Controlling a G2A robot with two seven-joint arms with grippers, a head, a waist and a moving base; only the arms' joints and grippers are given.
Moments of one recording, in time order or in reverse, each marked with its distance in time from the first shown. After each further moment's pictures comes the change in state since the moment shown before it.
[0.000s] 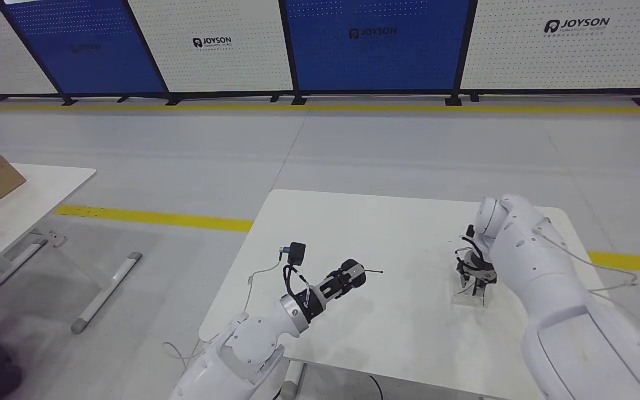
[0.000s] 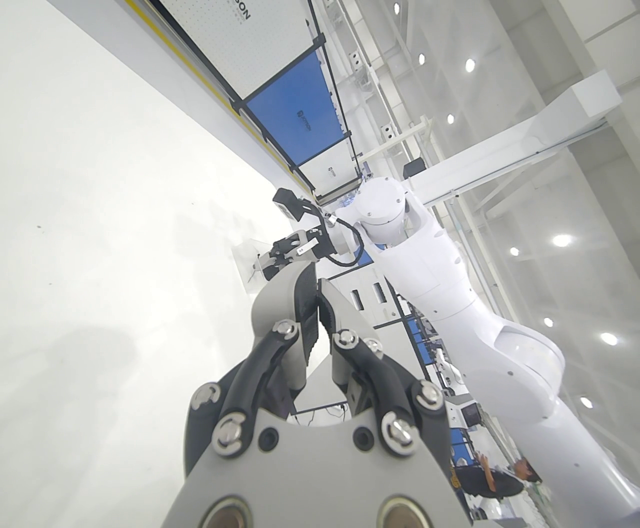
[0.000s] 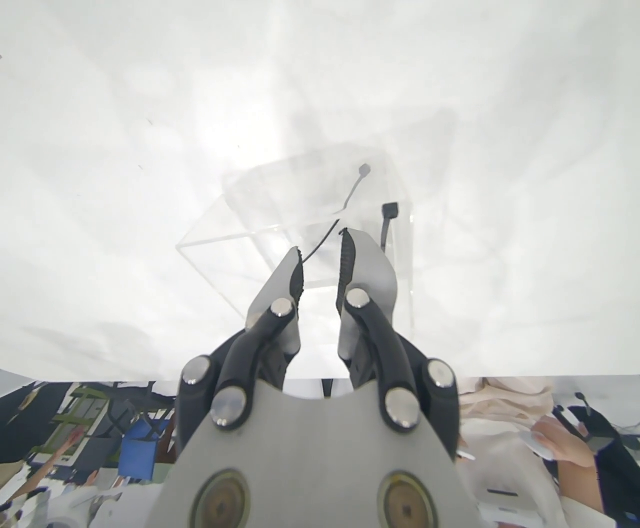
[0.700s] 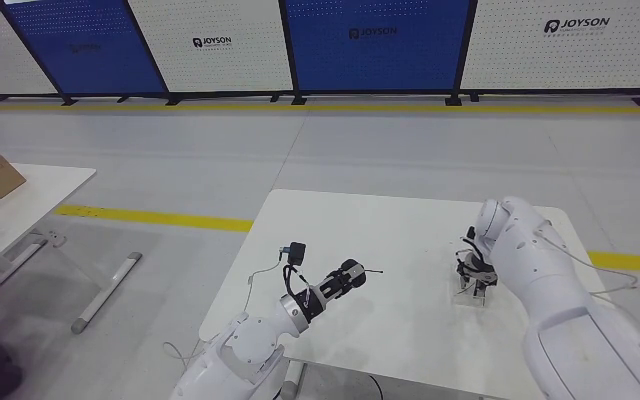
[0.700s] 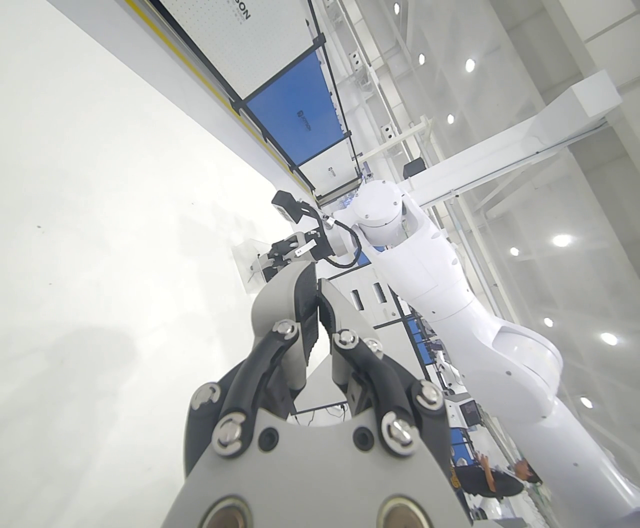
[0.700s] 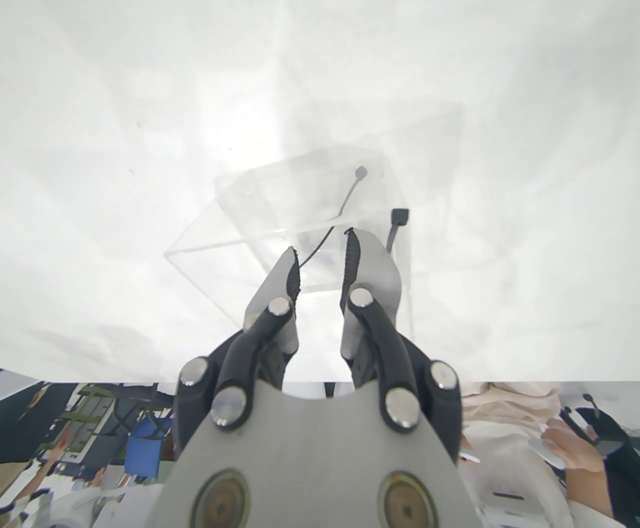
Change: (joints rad) left arm 0.000 0.000 0.000 0.000 0.000 0.000 0.000; right arm -0.010 0.006 0.007 -0.001 0.001 0.000 -0.006
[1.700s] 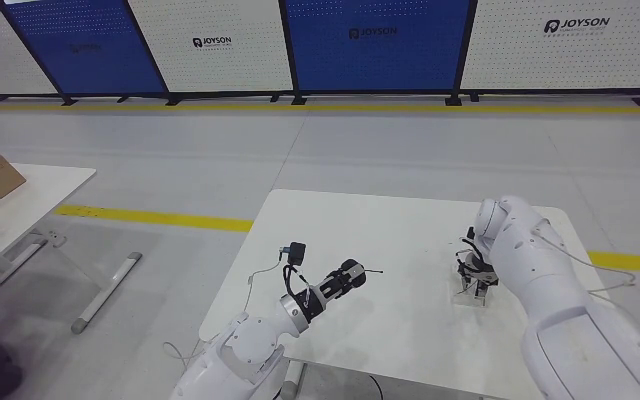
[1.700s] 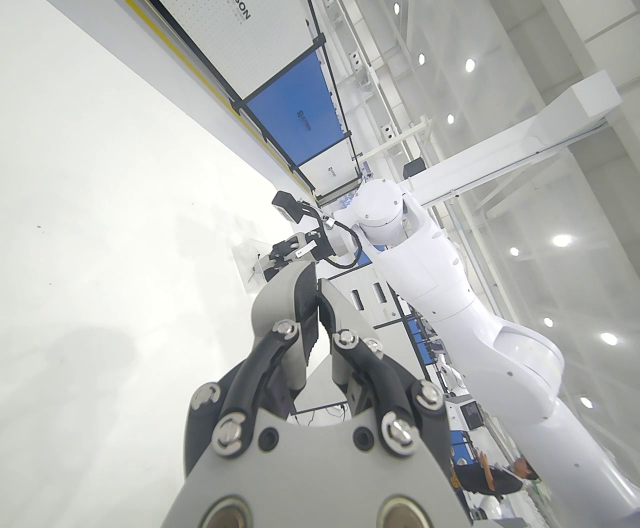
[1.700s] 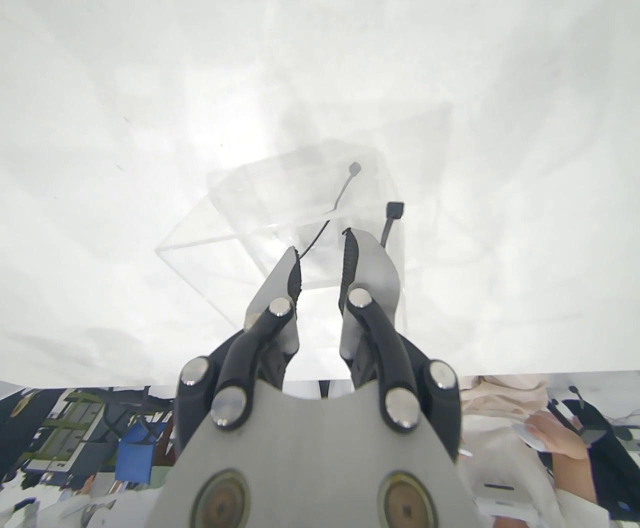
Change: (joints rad) left arm 0.000 0.000 0.000 0.000 0.000 0.000 0.000; right arm 0.005 -0.005 -0.003 0.001 -0.026 0.000 0.013
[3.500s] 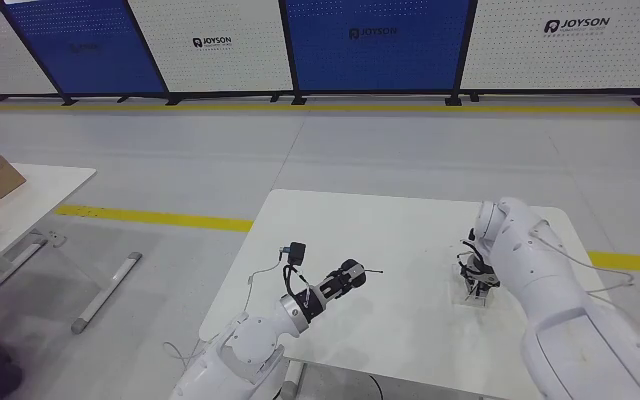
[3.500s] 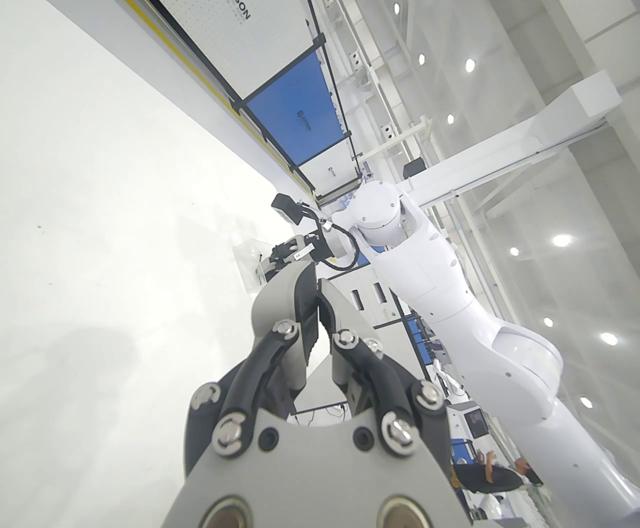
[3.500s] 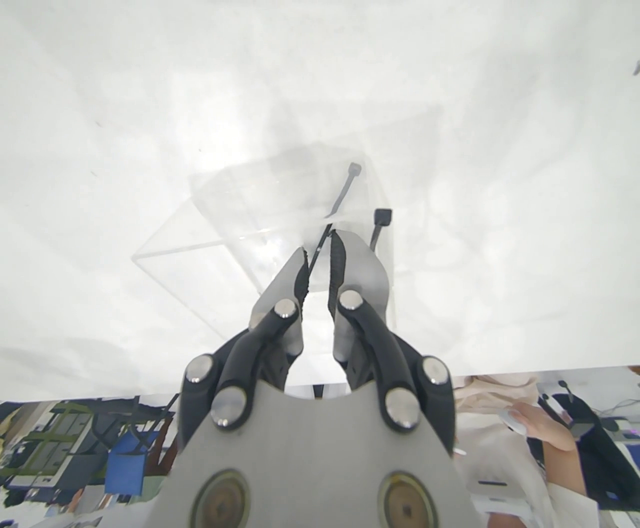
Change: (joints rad) left arm 0.000 0.000 0.000 0.000 0.000 0.000 0.000; right arm -0.008 0.003 -0.001 0.000 -0.031 0.000 -0.002
